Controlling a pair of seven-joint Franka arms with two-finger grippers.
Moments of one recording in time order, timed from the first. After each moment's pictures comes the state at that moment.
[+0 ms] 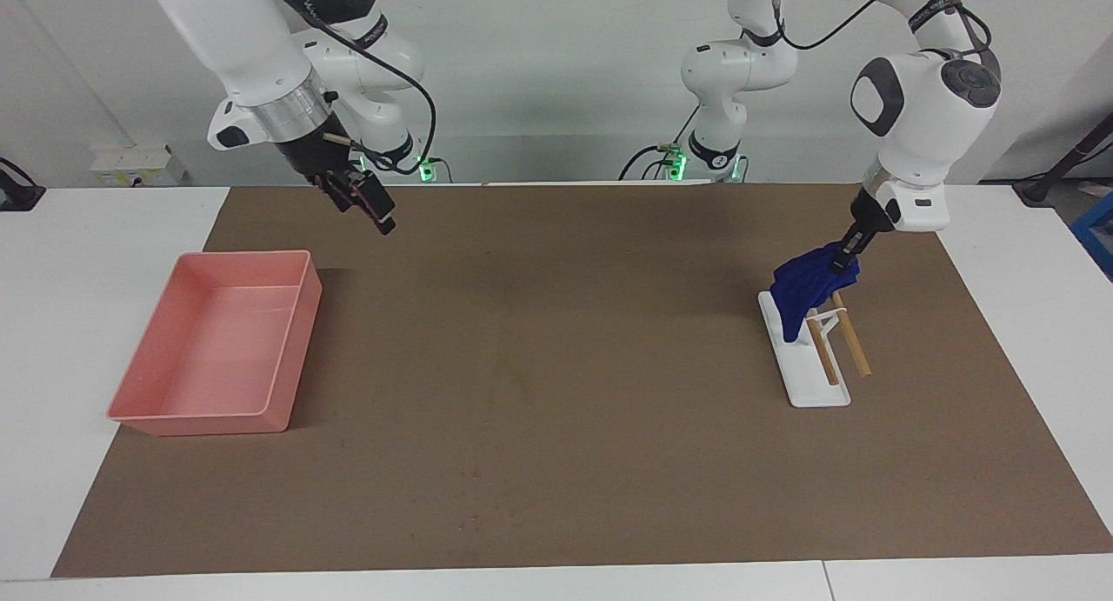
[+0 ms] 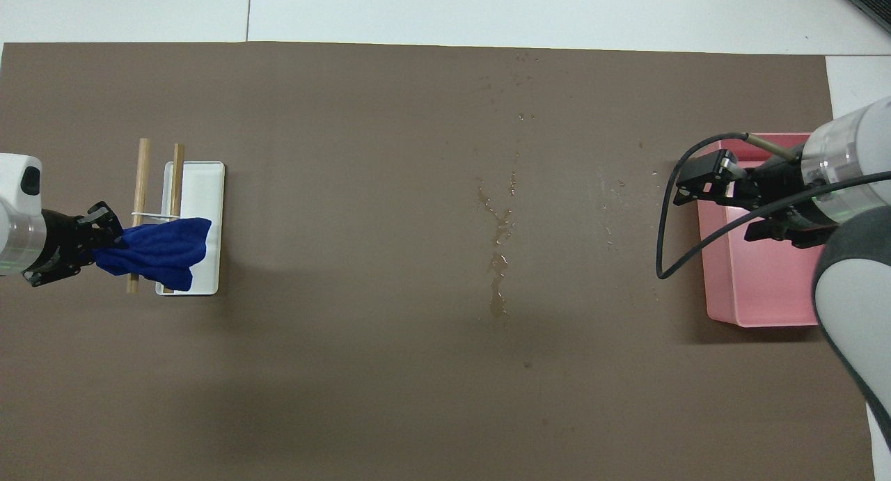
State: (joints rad) left arm 0.03 -0.11 -0.02 -2.04 -0.01 1.94 -0.72; right arm 0.04 0.00 0.11 -1.61 0.24 1.67 0.92
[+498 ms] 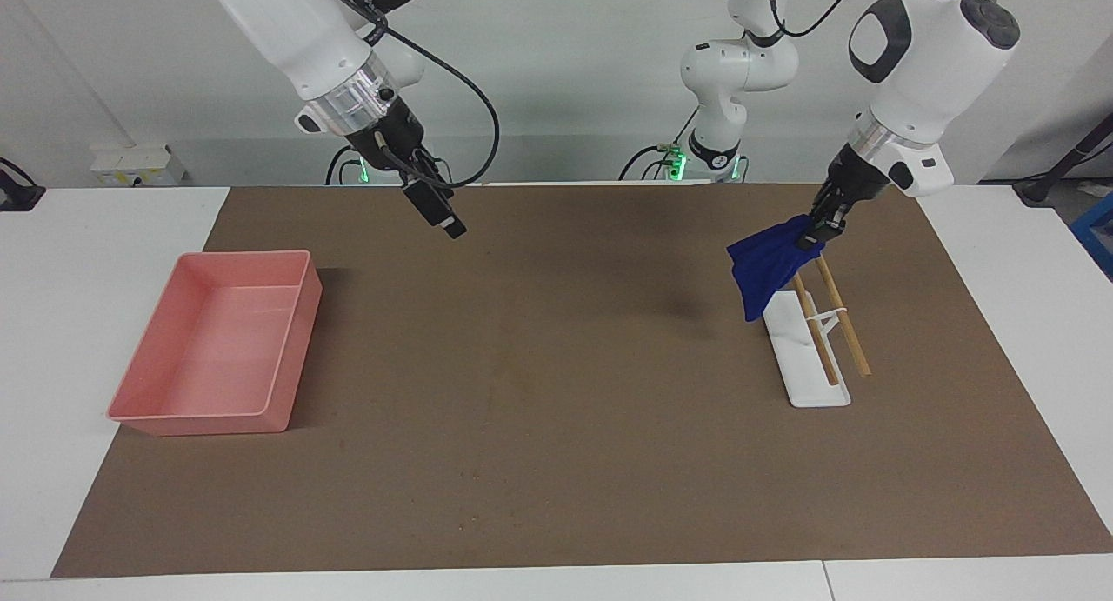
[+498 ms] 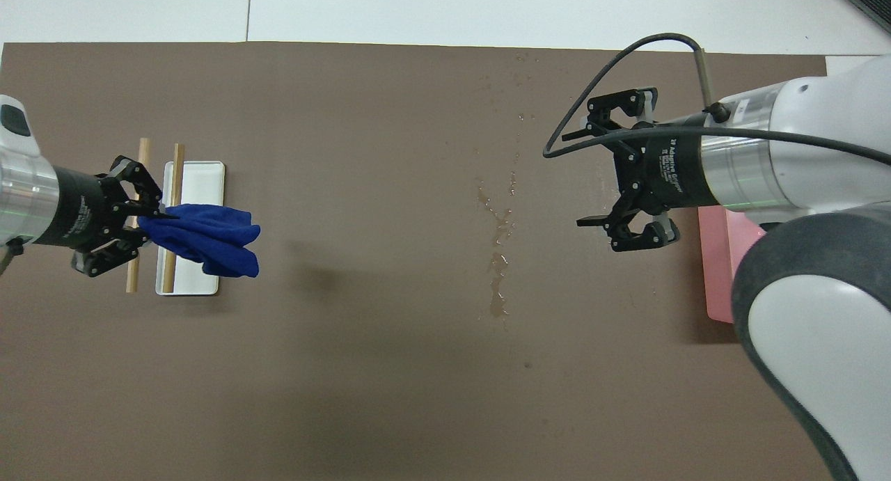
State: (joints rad) left arm -0.03 -0.10 -0.09 -1.85 -0.22 1.79 -1.23; right arm 0.17 0.03 0.11 -1.61 0.46 1.89 1.56
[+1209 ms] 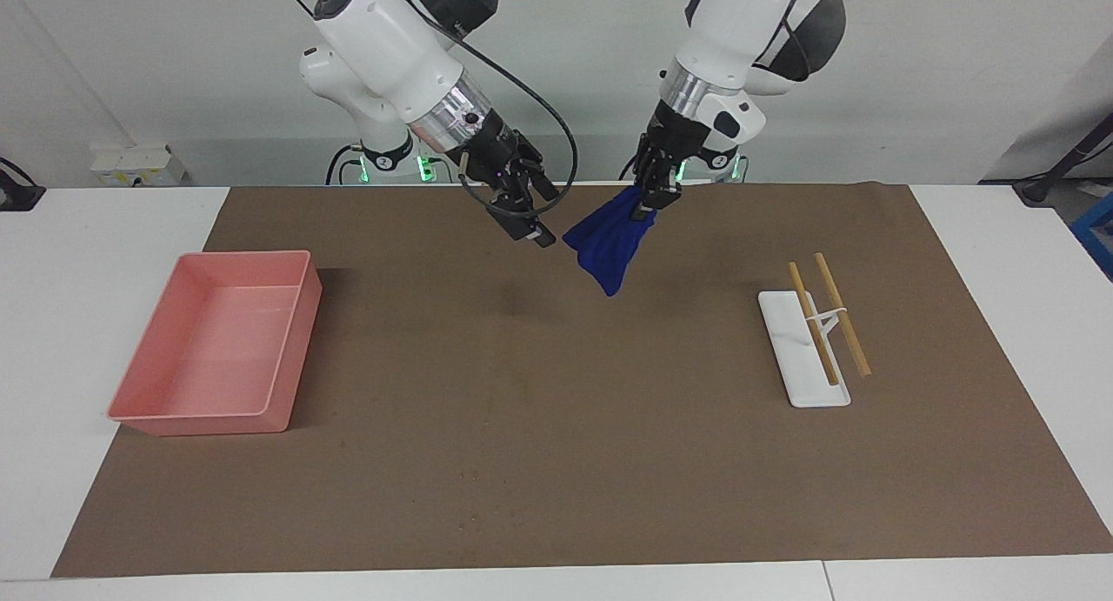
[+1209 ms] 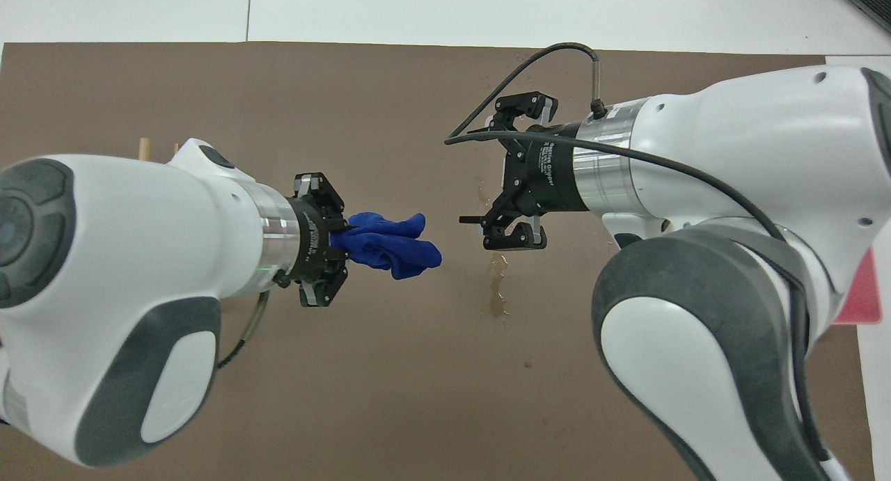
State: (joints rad) left arm -0.34 -0.09 -0.22 -1.81 -0.24 2.01 -2.10; right arm 0.33 0.10 0.11 -1.62 0.57 2.08 1.89
